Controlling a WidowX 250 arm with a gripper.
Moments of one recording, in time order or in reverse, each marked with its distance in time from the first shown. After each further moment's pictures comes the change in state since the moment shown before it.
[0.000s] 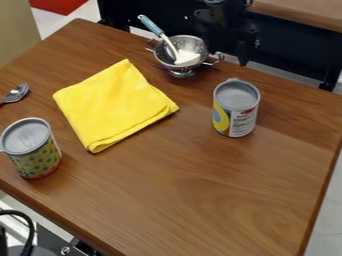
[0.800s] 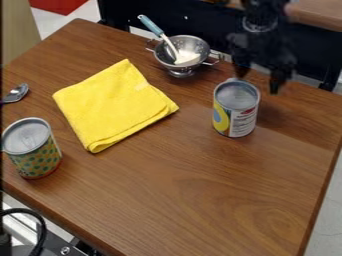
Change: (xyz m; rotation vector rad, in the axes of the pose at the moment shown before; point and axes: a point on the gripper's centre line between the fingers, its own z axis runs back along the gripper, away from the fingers) arm -0.012 -0.048 -0.027 0.071 0.049 -0.027
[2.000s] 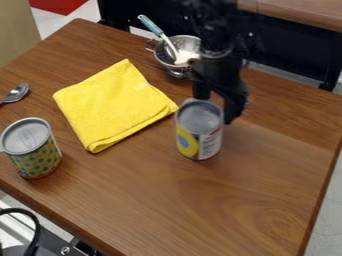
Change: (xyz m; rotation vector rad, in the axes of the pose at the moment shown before) arm -0.076 0.033 0.010 -0.006 0.119 -0.058
